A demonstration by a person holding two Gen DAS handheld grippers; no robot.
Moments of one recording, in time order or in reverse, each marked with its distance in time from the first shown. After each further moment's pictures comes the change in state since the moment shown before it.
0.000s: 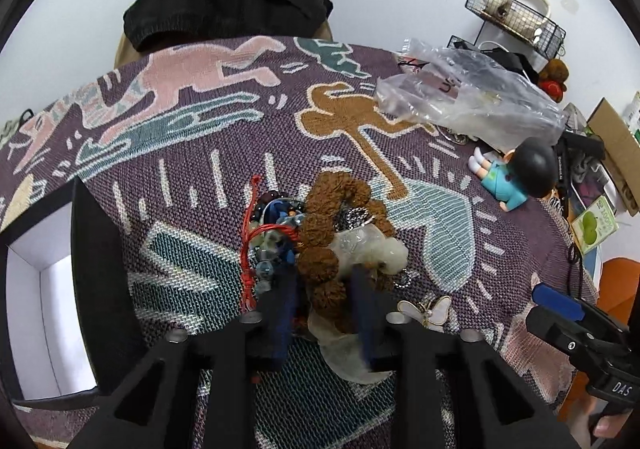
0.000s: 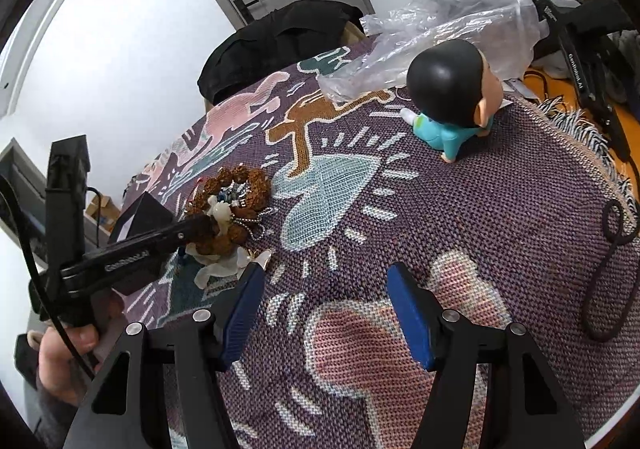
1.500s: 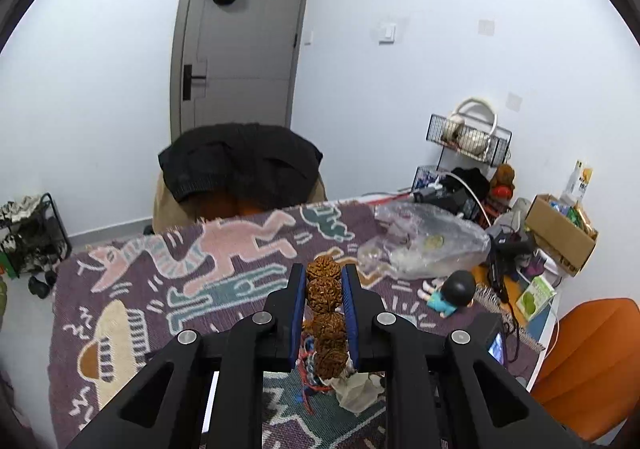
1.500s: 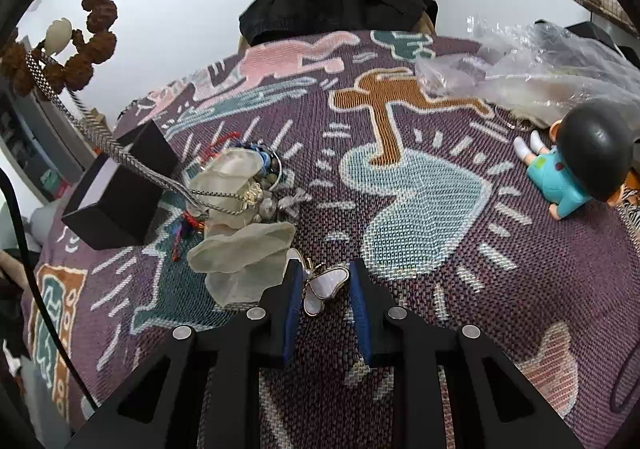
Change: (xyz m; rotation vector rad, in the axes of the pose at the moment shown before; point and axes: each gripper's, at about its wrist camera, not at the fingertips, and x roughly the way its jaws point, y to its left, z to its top) left arm -0.197 0.004 0.038 0.090 -0.429 -0.006; right arm 0.062 0.071 0.003 -0.296 0.080 -0.078
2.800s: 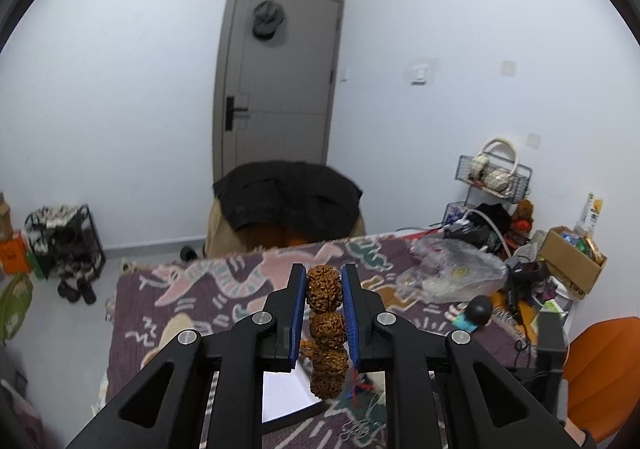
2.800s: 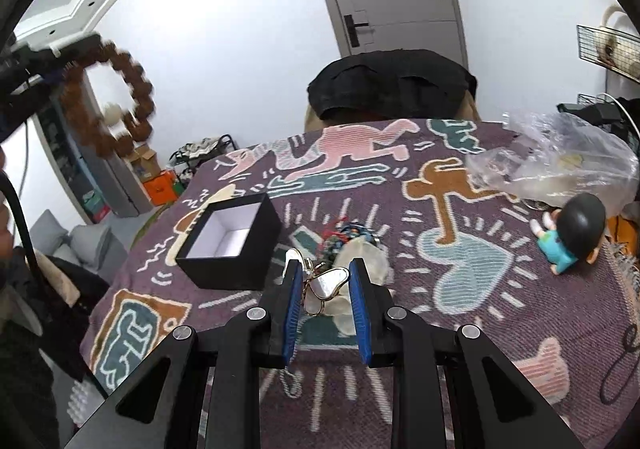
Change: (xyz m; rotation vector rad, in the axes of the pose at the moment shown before) left arm -0.074 0.047 0.005 -0.048 -0.093 0.116; right arm -0.086 0.062 0.013 -0.056 -0.205 0.153
